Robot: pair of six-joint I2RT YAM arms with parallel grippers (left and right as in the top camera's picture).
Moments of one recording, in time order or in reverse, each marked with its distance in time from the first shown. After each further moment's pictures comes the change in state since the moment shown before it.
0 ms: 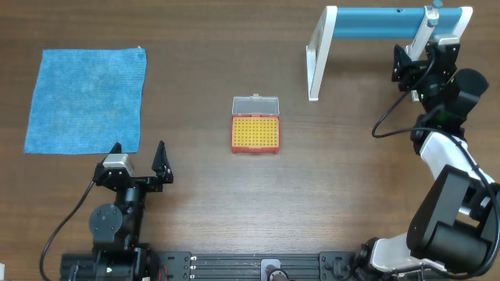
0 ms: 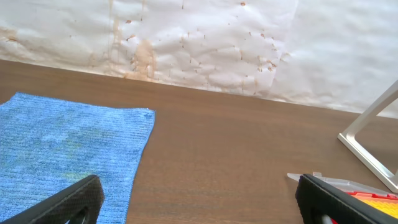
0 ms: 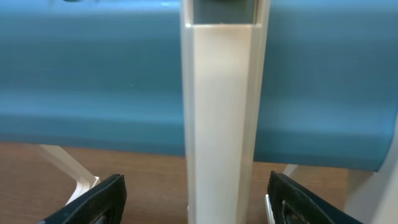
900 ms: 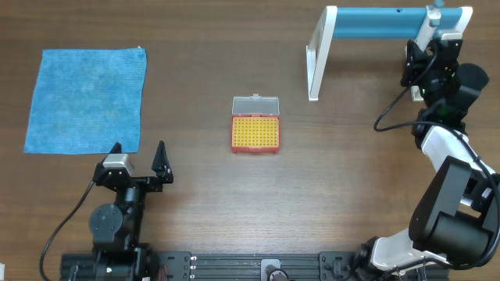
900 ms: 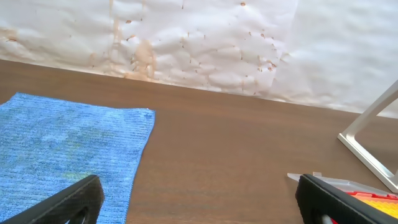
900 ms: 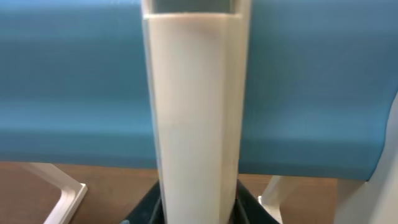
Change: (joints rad) left arm 0.000 0.000 0.000 0.000 0.000 0.000; right arm 0.000 0.040 0.038 -0.001 0.030 0.015
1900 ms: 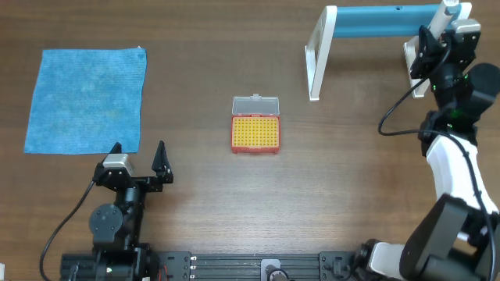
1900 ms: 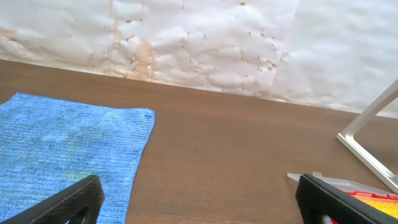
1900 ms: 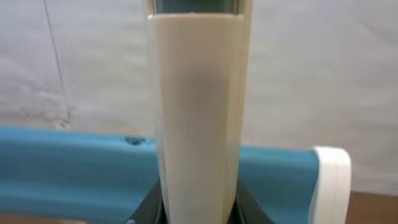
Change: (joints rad) left arm 0.000 0.000 0.000 0.000 0.000 0.000; right arm 0.000 -0.214 0.002 -0.018 -0.018 0.007
